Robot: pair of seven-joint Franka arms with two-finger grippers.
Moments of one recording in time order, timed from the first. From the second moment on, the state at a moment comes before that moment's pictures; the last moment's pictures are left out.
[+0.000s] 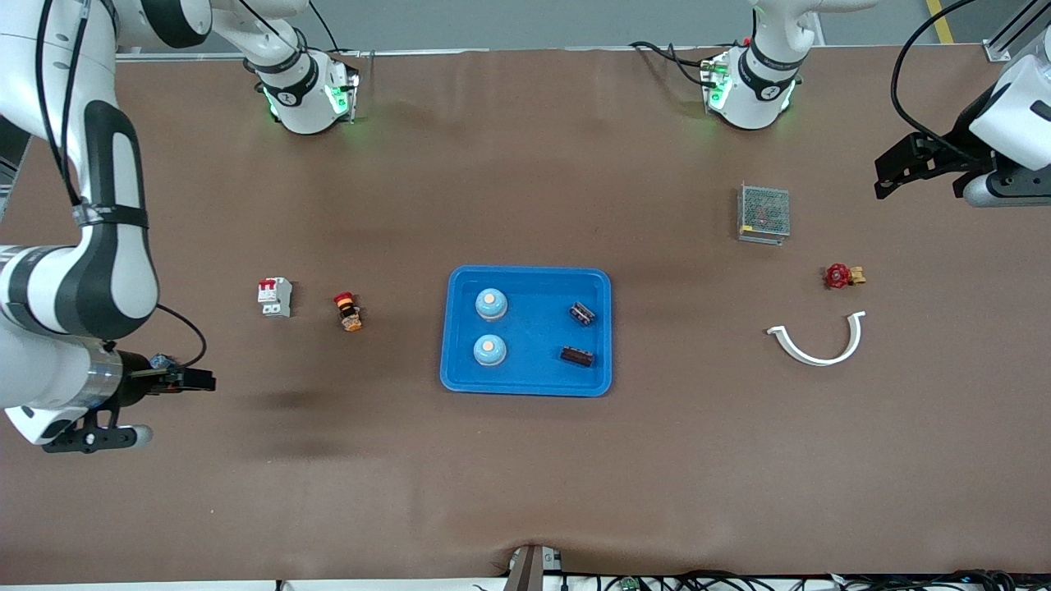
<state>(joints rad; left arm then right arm) -0.03 -0.04 -0.08 -1.56 0.02 1.49 -0.10 0.01 0.66 -0.11 -1.22 0.11 1.77 -0.16</state>
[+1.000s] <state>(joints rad) -0.03 -0.06 -0.08 -1.58 0.02 1.49 -0.10 -0.03 0.25 -0.10 -1.41 0.08 1.63 -0.11</state>
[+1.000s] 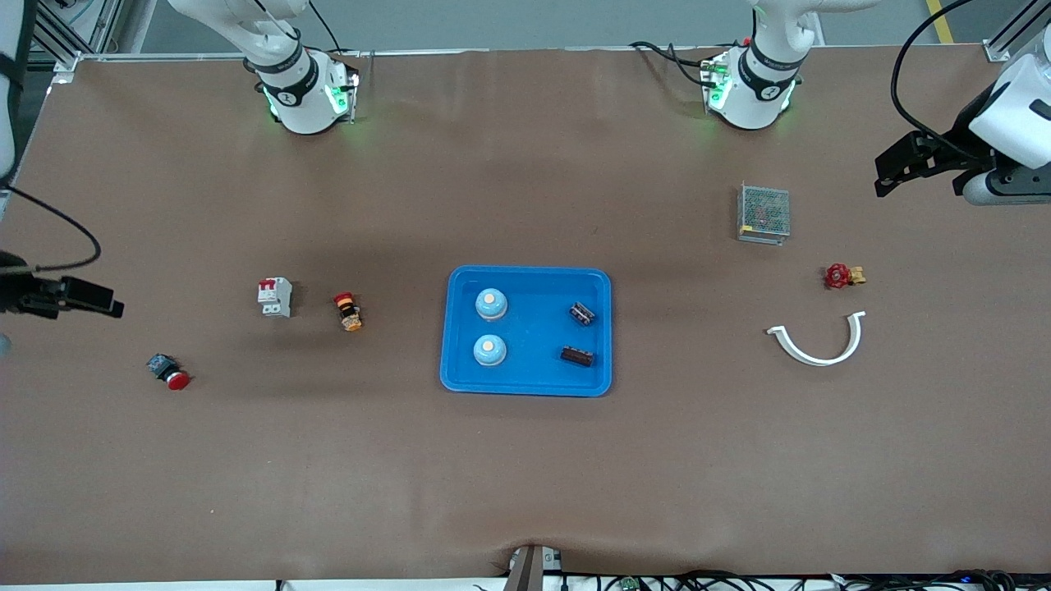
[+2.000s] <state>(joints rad) -0.03 -0.06 -0.08 -1.58 0.02 1.49 -0.10 -0.03 -0.03 0.00 -1.51 0.04 1.53 0.01</state>
